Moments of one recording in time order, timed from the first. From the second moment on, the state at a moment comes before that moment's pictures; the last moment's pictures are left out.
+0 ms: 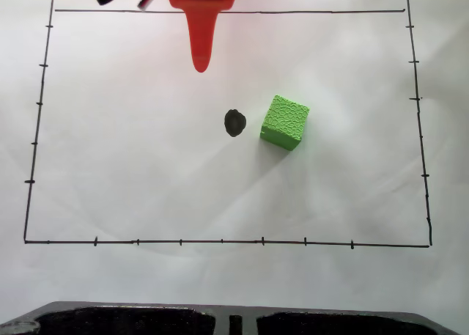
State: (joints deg) arm 3.5 186.4 174.2 53.1 3.8
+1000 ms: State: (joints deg) arm -3.0 151.7 147.0 53.6 23.6
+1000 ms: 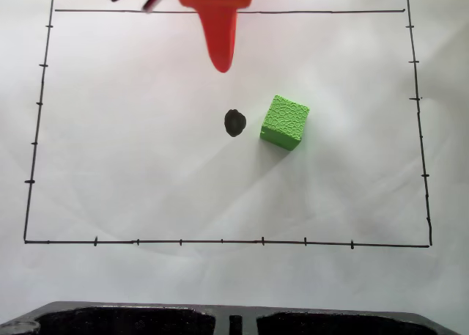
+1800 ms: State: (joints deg) arm -12.0 114.2 117.7 71.1 46.4
